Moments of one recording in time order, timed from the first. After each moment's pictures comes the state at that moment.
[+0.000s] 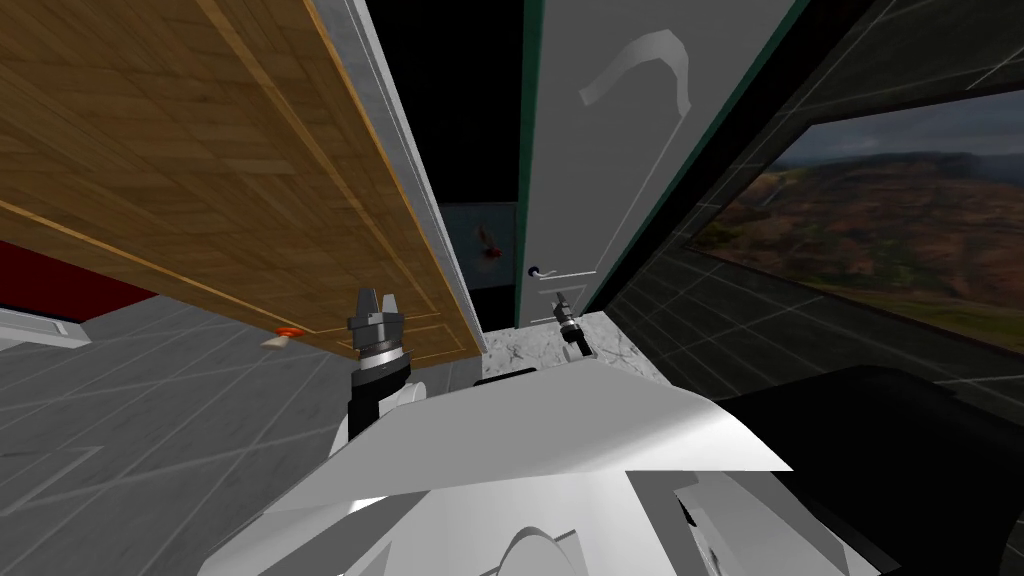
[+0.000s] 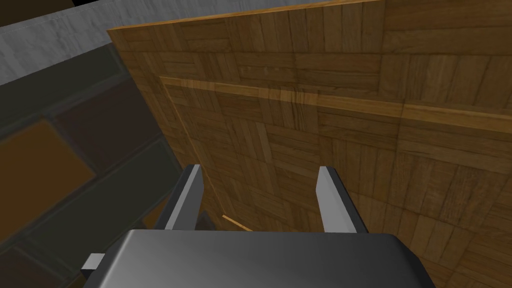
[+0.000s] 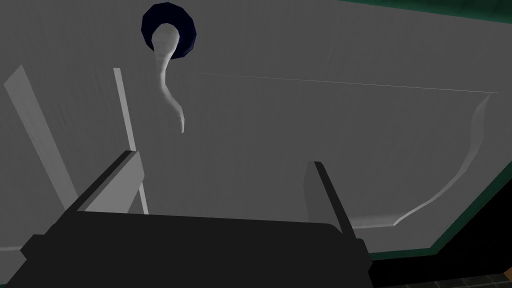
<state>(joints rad) 0.15 -0.23 -0.01 -1.25 -0.09 -0.62 -0.11</state>
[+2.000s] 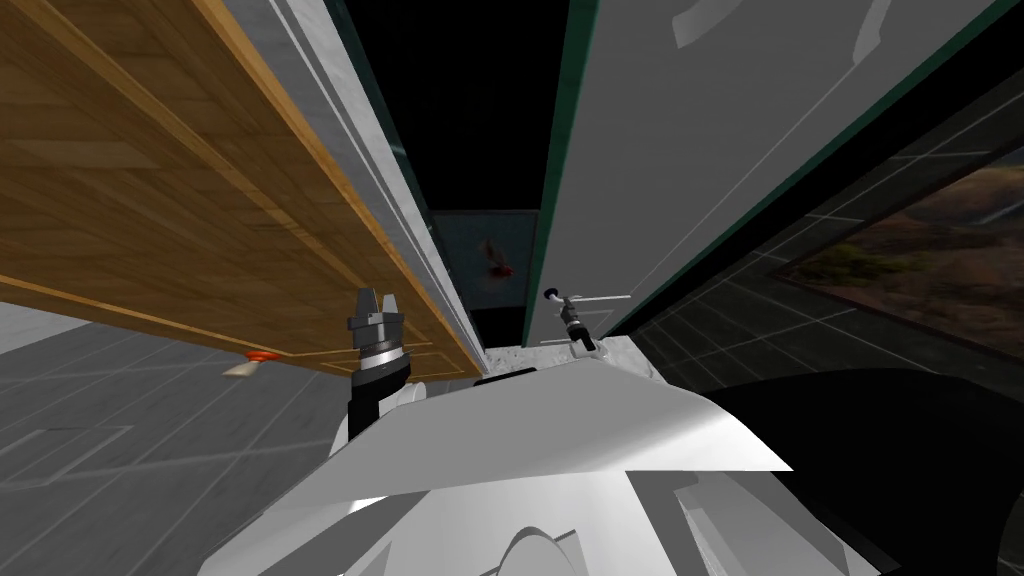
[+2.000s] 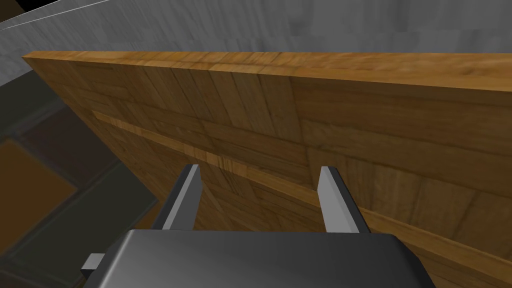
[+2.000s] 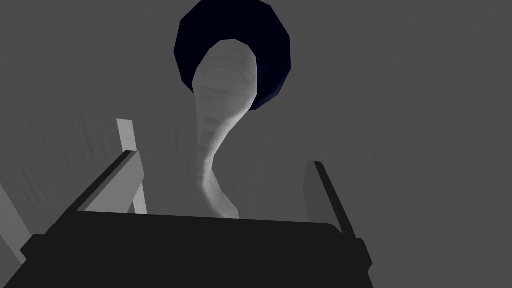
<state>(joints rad) -0.02 -0.32 -0.04 -0.86 -0.12 -0.65 -0.16</state>
